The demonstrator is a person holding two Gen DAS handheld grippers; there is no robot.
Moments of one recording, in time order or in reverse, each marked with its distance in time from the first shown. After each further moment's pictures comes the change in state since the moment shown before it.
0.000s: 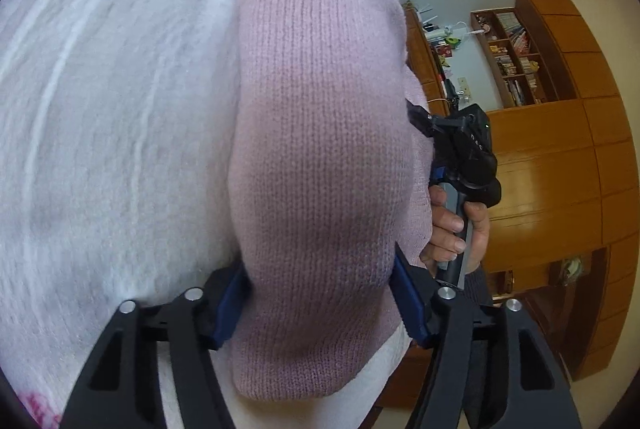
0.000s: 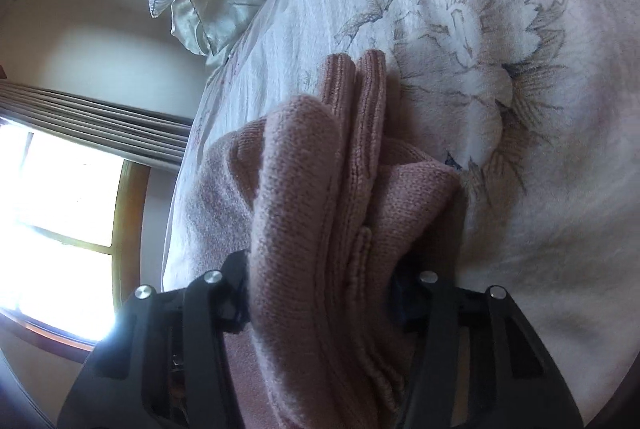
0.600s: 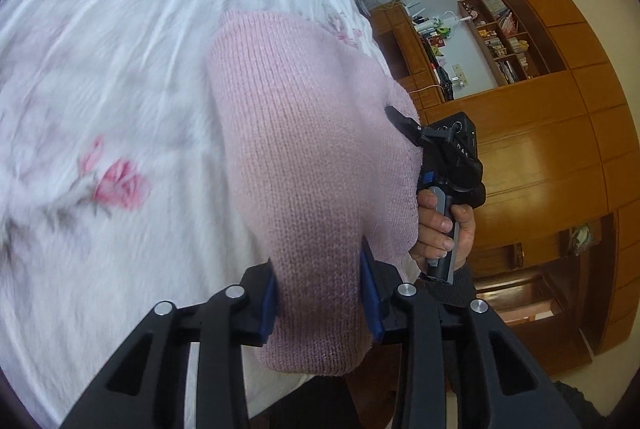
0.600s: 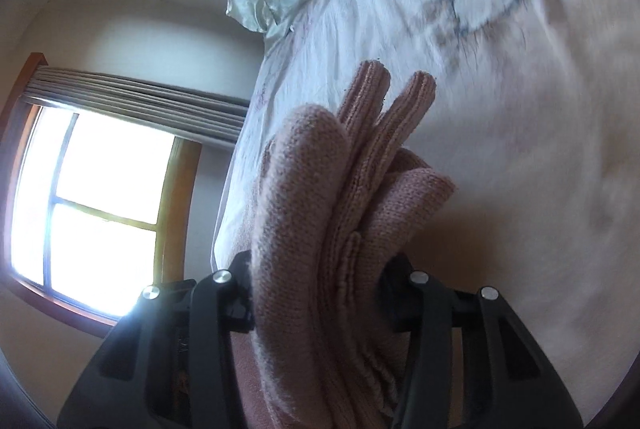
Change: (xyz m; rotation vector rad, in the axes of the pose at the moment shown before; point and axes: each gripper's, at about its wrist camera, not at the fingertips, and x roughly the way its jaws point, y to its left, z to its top) left arm -0.118 -0.016 -0.124 0.058 -0.024 0.045; right arm -0.004 0.056 -0.123 0.001 0.037 0.157
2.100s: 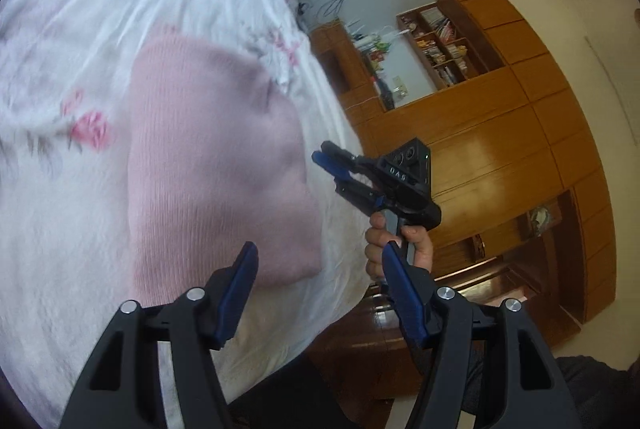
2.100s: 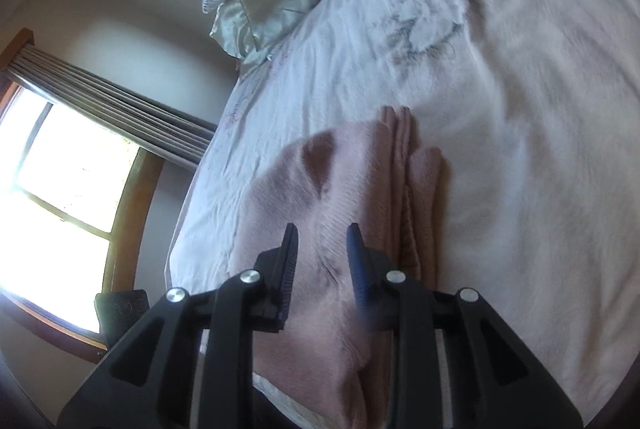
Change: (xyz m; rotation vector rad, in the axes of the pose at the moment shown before) left arm -0.028 -0.037 -0.035 0.156 -0.150 -0.214; right arm -0.057 0.036 -0.065 -0.116 -0.184 -0.179
